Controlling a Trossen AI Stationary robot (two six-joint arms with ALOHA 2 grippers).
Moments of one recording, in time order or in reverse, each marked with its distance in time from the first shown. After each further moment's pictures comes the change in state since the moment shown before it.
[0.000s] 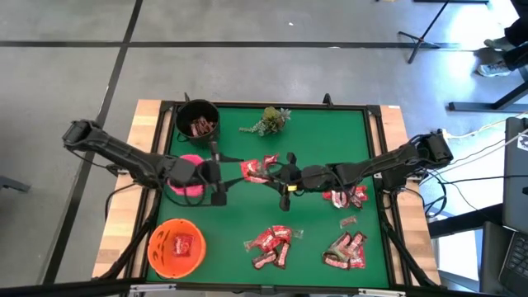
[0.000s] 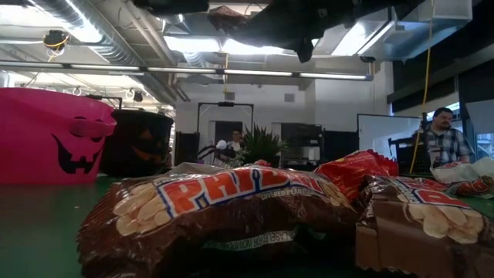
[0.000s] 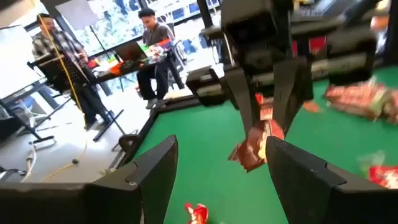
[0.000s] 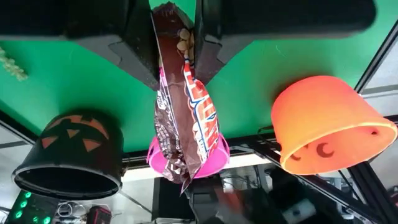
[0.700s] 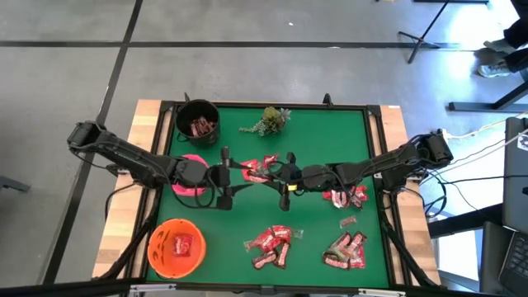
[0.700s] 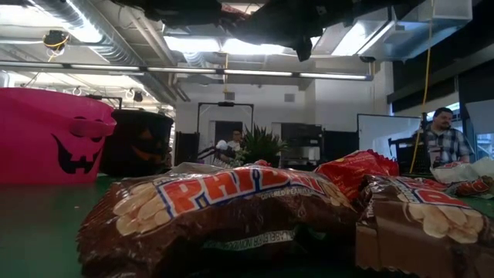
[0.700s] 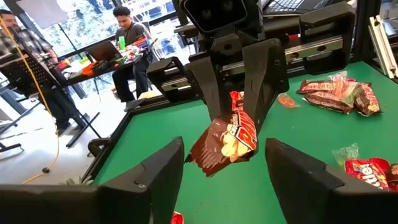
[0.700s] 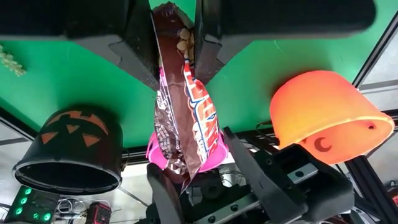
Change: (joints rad) left arm 0.038 0.093 0.000 0.067 0.145 -0.020; right arm 0.000 0.000 0.000 0.020 -0.001 0.000
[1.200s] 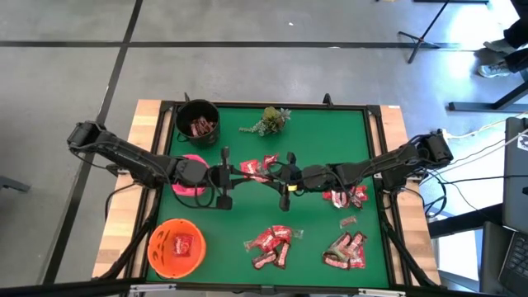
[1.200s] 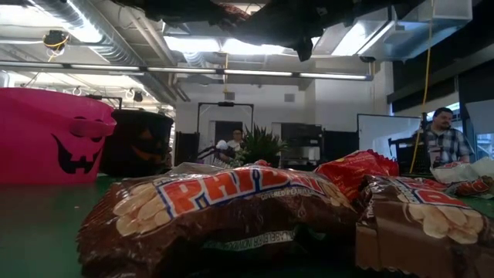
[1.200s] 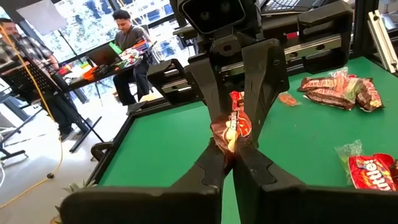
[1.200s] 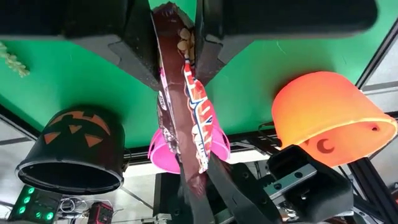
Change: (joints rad) left arm 0.000 0.000 0.000 -0.001 0.012 0.035; right arm 0.000 -0.002 0.000 -0.004 0.011 -0.010
